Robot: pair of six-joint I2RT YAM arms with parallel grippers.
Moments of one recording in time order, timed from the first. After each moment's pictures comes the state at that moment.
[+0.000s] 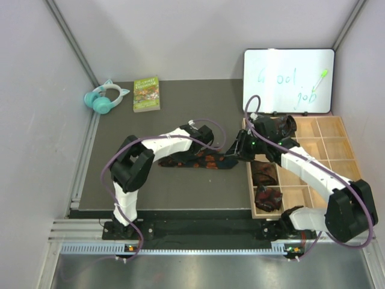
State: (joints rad) left arm -0.77 1.94 1.38 -1.00 -0.67 -0.38; right arm 0.44 1.28 0.84 -0.38 -0.35 0.76
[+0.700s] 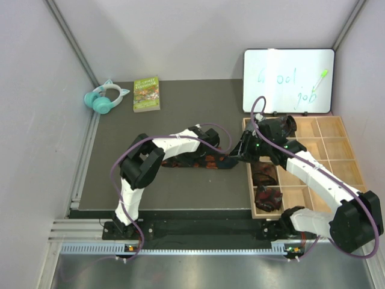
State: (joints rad) left arm -0.81 2.06 1.45 -1.02 -0.62 -0.40; right arm 0.44 1.17 0.84 -0.46 -0.31 0.76
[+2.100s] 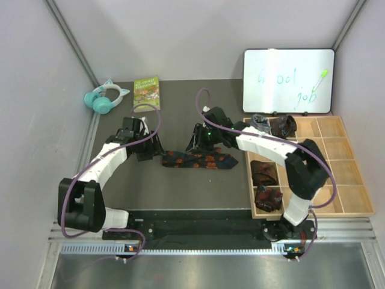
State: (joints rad) left arm -0.16 1.35 0.88 -0.52 0.24 -0.42; right arm 0.74 1.73 1.27 -0.34 -0.33 0.89
